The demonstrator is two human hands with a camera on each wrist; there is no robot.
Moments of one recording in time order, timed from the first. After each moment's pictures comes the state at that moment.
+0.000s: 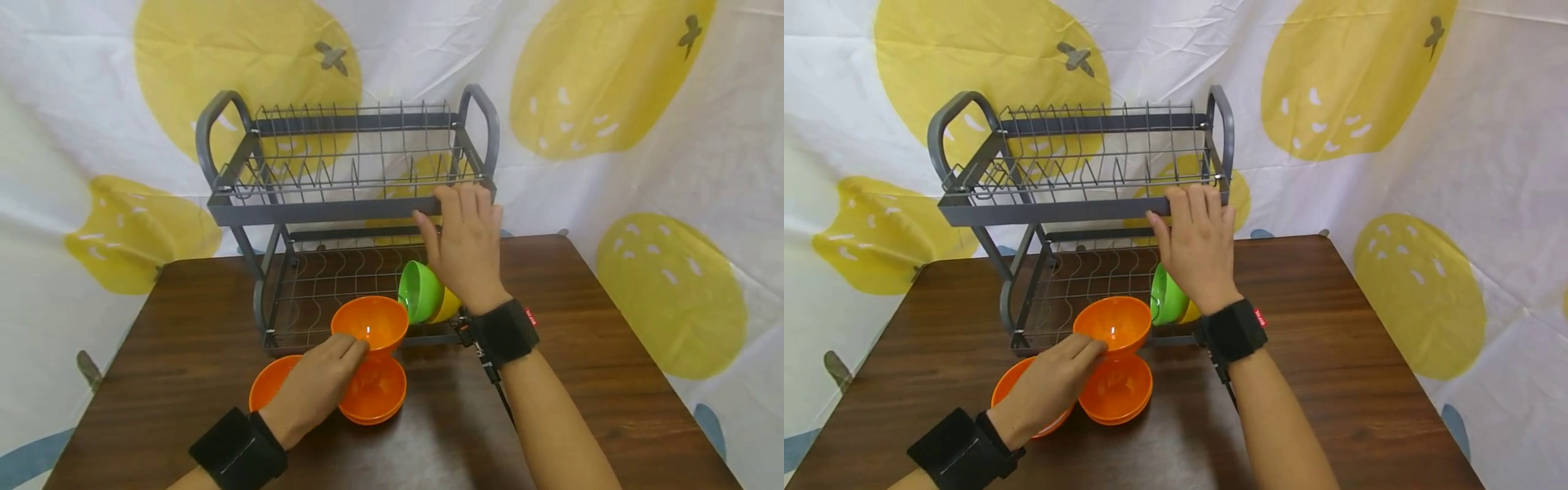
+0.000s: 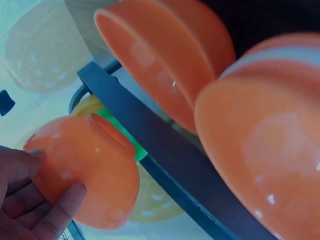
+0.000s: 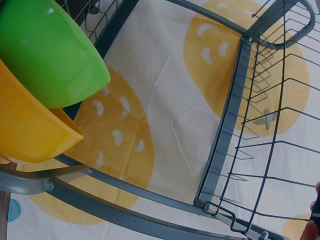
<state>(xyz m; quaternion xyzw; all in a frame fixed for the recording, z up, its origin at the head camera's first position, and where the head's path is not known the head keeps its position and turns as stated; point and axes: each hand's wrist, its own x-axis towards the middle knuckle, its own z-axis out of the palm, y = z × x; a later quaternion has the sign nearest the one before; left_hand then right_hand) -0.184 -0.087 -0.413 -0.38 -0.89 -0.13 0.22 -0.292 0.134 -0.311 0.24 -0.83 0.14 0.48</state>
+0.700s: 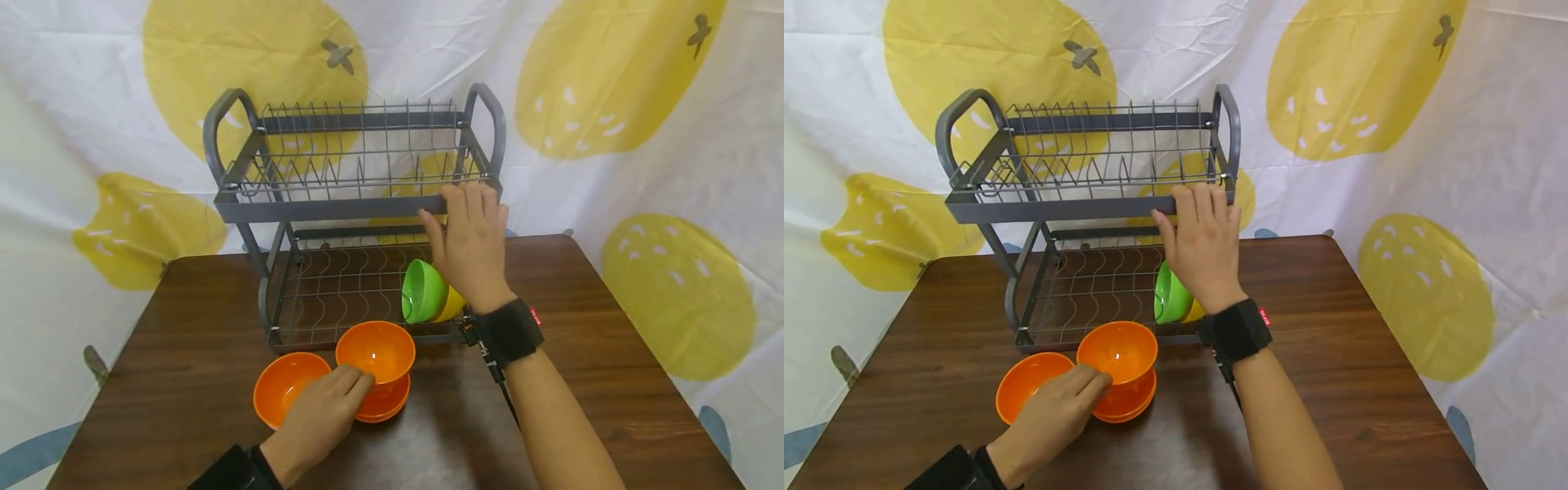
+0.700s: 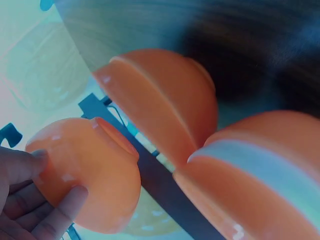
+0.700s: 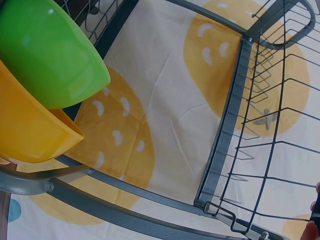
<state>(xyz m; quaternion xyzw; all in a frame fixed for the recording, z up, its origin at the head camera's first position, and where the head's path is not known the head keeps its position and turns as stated) -0.151 -0.083 -0.434 -0.39 -0.88 -0.11 0.26 -0.294 0.134 -0.311 0.24 -0.83 0.15 0.48</state>
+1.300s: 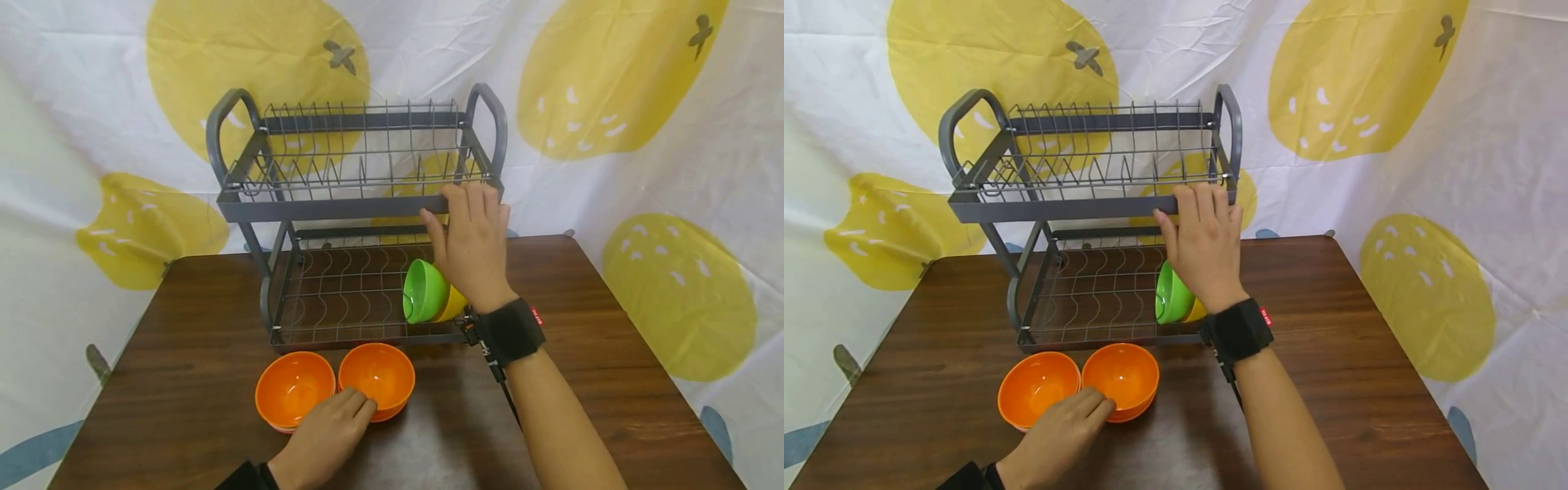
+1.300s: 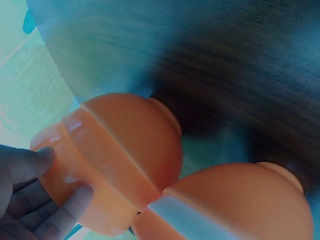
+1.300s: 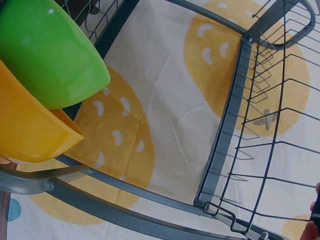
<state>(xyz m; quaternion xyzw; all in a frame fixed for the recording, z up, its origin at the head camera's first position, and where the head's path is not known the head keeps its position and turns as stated) -0.136 -0.081 -0.460 -0.40 -0.89 -0.07 0.23 -0.293 0.134 -0.310 0.24 -0.83 0.15 0.48</state>
